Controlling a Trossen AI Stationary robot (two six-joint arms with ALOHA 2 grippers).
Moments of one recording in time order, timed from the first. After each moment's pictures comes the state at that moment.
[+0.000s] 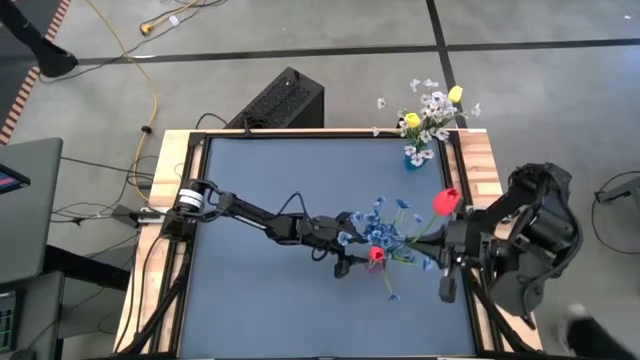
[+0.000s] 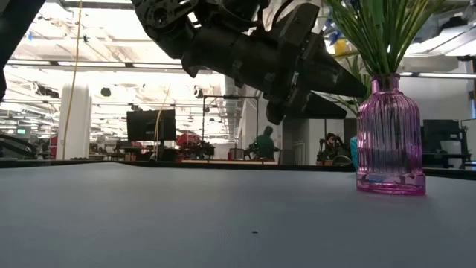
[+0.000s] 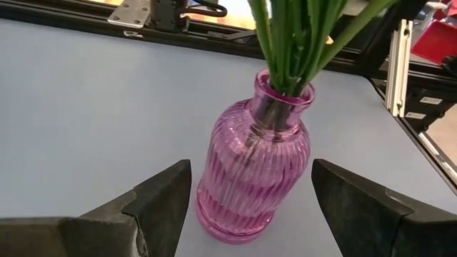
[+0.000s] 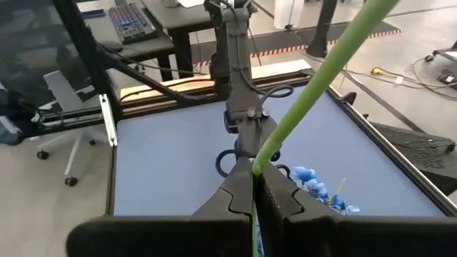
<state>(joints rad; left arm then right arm) -0.12 2.07 1.24 0.48 0.02 -0.21 0.90 1.49 1.99 -1.33 1.01 0.81</state>
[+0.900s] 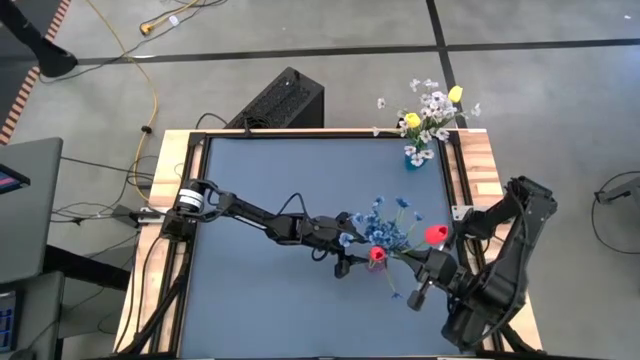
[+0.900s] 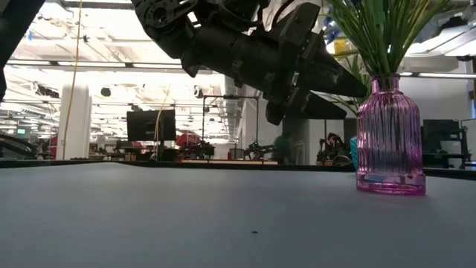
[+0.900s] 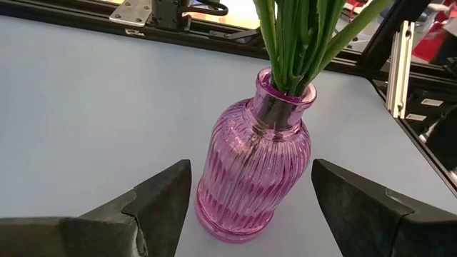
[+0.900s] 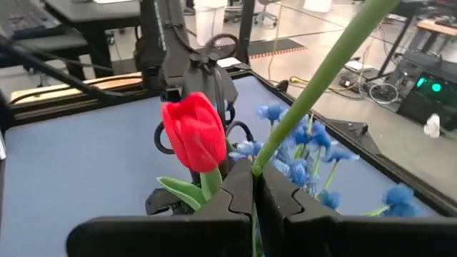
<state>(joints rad) -0.12 2.07 1.24 0.48 0.01 -0.22 0.96 1.61 1.63 -1.54 1.25 1.42</state>
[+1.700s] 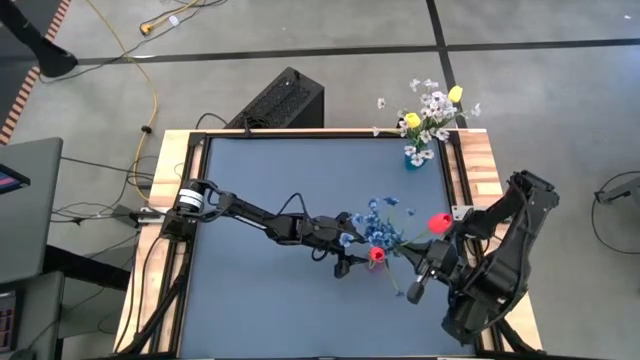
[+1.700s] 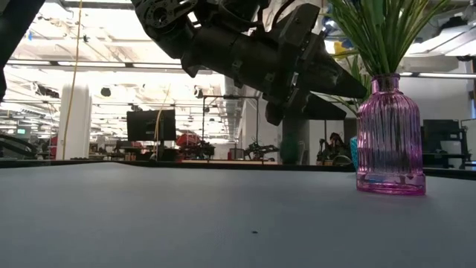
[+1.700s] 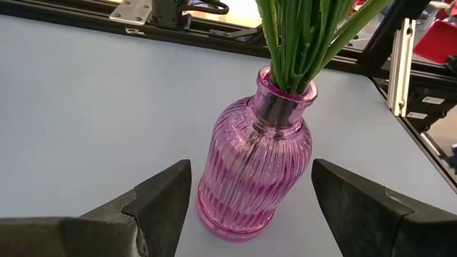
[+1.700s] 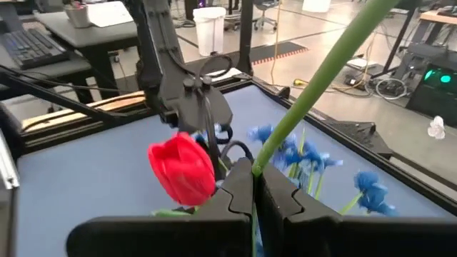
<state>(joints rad) -0.12 2.07 1.24 0.48 0.02 -0.22 0.93 1.55 1.58 -1.44 1.28 1.40</state>
